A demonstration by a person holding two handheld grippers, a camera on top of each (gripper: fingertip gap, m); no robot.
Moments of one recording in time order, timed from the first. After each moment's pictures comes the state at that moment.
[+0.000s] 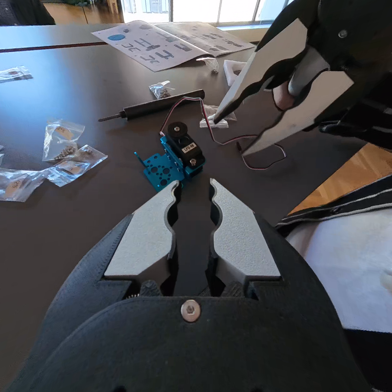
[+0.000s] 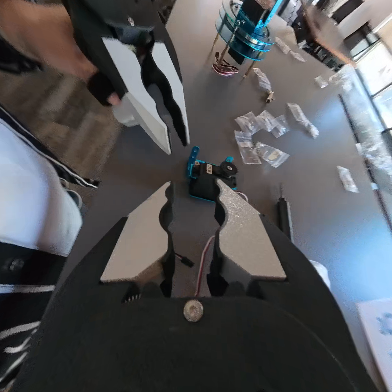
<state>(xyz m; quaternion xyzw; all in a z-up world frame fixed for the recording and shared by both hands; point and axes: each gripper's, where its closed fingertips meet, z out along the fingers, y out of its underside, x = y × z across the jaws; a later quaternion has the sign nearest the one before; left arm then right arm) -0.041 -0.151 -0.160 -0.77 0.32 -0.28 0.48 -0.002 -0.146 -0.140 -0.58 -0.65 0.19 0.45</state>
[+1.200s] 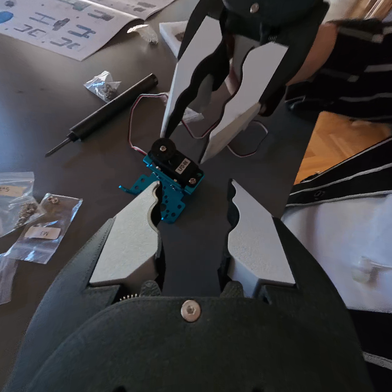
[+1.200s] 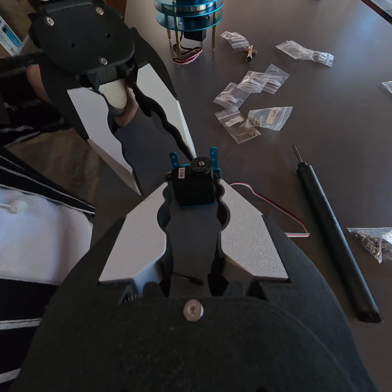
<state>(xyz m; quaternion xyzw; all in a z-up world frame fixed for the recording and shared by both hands) -0.019 -0.135 -0.167 -0.71 0.49 -0.32 0.39 -0.012 -0.111 -0.153 -0.72 -0.51 0.29 0.38</state>
